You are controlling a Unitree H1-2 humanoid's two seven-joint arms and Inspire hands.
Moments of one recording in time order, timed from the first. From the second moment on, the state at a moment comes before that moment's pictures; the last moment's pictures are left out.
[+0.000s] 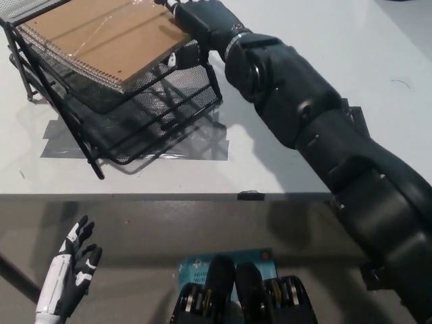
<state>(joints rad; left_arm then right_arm) 0.05 0.21 0.06 0.08 0.13 -0.30 -0.03 -1.37 0.01 0.46 1.14 -0.69 -0.03 0.10</state>
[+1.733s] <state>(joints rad) 0.01 0.21 0.06 0.08 0.13 -0.29 -0.03 -1.32 -0.42 0.46 0.24 0.02 0.32 0.88</state>
